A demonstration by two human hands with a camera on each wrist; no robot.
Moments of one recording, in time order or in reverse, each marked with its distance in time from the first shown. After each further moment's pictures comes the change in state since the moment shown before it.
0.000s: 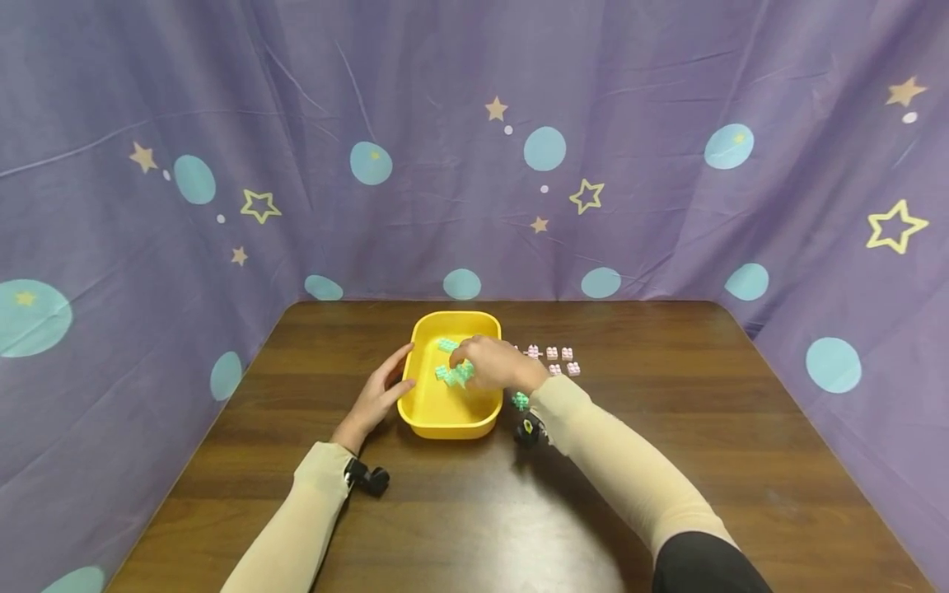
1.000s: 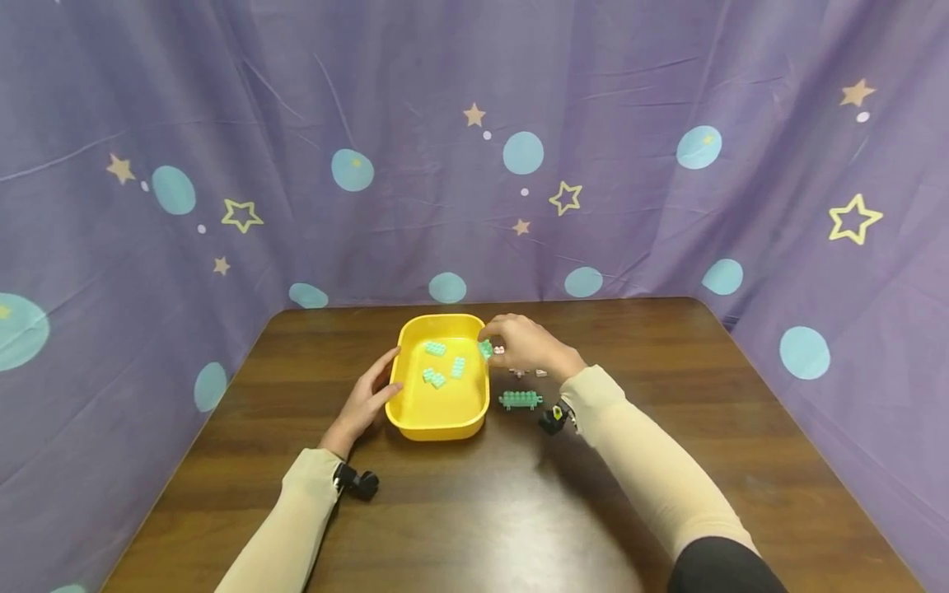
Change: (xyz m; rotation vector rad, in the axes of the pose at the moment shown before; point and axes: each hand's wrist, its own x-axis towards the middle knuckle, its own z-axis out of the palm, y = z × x) left_hand 0.000 -0.003 0.001 0.007 -0.005 0.034; right_hand -0.049 0.042 -0.038 0.091 0.189 0.055
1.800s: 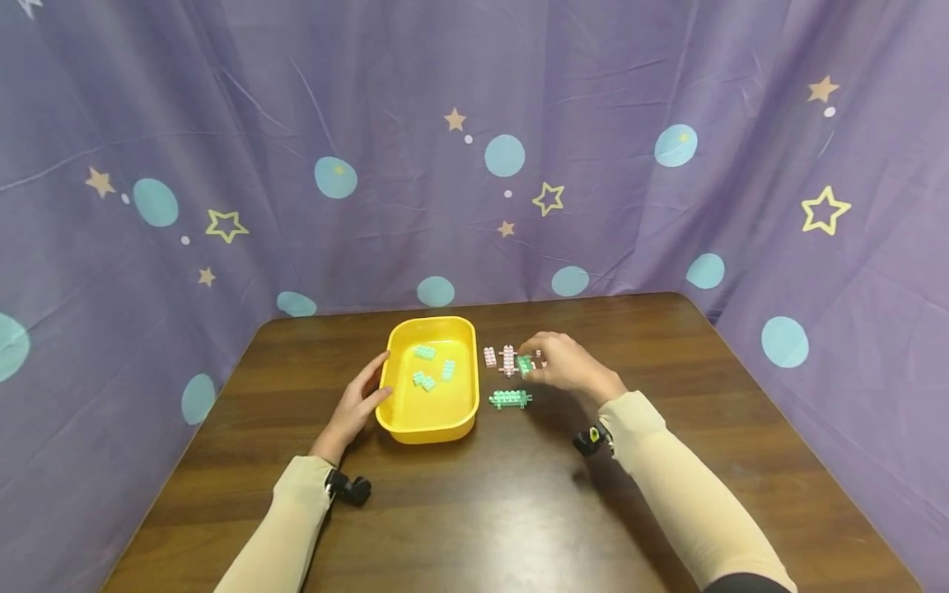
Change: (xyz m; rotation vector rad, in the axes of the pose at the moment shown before) left_hand 0.000 -0.001 0.002 0.019 -0.005 0.036; right_hand -0.077 0.037 -0.003 0.021 0.093 0.109
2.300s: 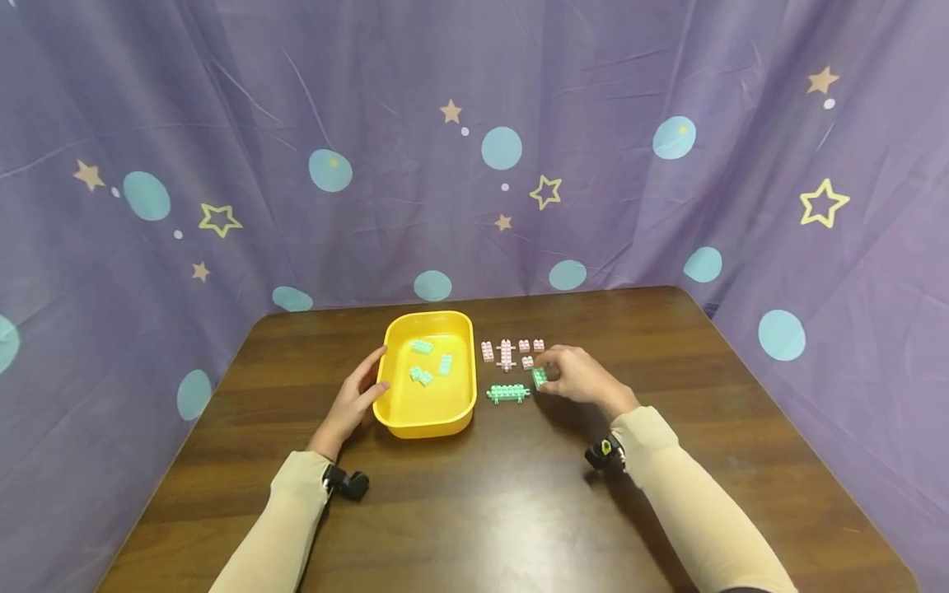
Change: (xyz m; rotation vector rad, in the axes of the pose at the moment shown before) left_hand 0.001 0.002 0.000 -0.003 0.000 -0.014; right_hand -0.034 0.017 0.016 0.029 0.003 0.088
